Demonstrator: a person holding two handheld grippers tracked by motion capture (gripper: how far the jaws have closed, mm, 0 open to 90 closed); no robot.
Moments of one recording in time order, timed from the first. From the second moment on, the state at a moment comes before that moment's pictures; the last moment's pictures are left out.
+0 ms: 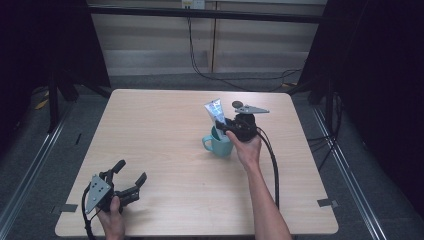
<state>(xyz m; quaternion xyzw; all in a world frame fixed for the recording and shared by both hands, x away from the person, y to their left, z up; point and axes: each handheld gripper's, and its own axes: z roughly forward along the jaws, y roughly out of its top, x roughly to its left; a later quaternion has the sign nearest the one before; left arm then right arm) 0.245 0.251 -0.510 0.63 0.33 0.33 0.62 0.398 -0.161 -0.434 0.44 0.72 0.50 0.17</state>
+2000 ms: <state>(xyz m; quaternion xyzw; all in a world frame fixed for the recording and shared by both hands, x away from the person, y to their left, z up) 0.245 0.251 -0.510 0.63 0.33 0.33 0.62 0.364 -0.181 -0.431 0.44 0.70 0.53 0.19</state>
